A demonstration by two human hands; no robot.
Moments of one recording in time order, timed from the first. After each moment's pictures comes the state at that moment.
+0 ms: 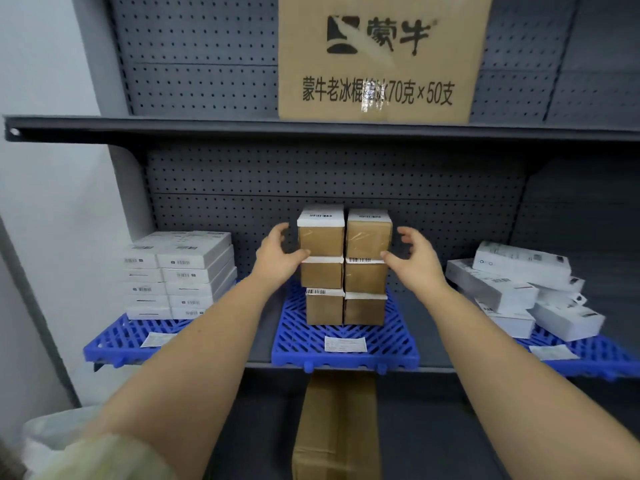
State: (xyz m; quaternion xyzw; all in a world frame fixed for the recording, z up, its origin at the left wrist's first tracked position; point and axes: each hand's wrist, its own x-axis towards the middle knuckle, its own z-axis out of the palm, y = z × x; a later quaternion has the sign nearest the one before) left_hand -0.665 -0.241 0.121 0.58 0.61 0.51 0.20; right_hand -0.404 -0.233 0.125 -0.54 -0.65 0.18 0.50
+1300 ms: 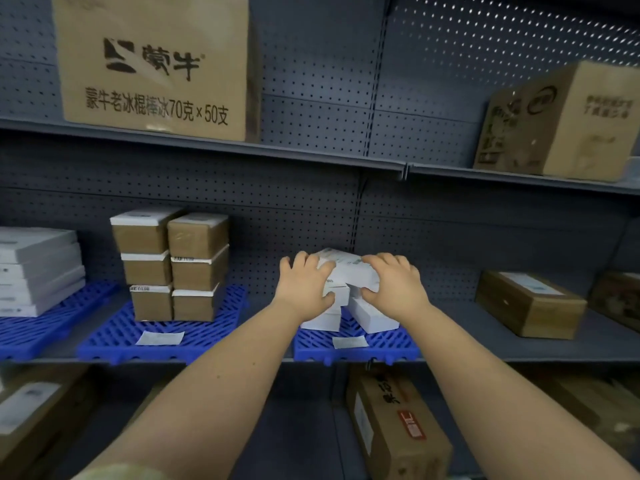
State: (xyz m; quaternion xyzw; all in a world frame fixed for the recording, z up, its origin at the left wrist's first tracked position) left_hand -0.250 -0.283 0.124 0.78 0.57 0.15 -0.19; right_hand -0.057 -0.304 0.152 -0.60 -0.76 -0.13 0.21
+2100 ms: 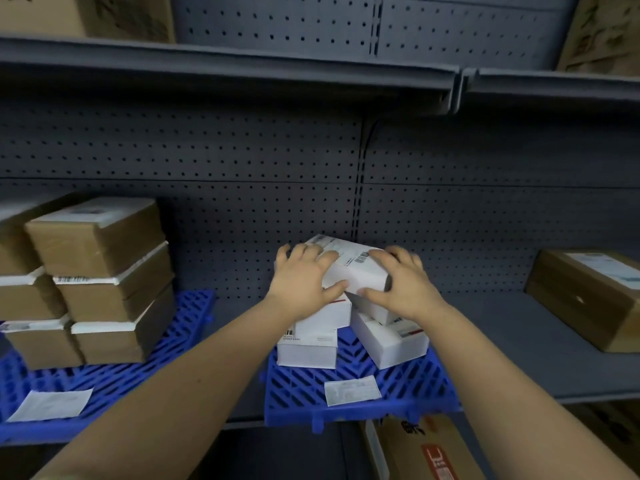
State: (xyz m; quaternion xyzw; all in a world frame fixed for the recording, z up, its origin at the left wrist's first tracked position) left_hand -0.214 -0.087 0.067 0.80 0.56 0.19 -0.15; right_hand 0.001 -0.089 0.069 -0.59 -0.76 0.03 0.26
